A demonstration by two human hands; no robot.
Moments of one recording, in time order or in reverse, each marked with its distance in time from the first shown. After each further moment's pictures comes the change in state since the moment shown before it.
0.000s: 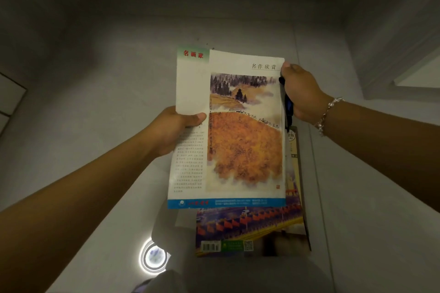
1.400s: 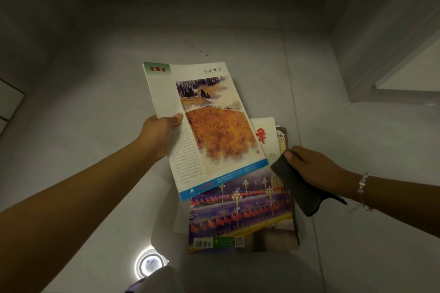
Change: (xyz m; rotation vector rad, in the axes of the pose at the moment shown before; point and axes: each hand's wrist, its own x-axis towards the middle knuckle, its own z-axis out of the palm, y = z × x) left_hand -0.006 -0.008 0.004 -0.201 0.349 -0.094; right_hand -0.116 0.076 -0.066 -0.745 -0.427 -0.004
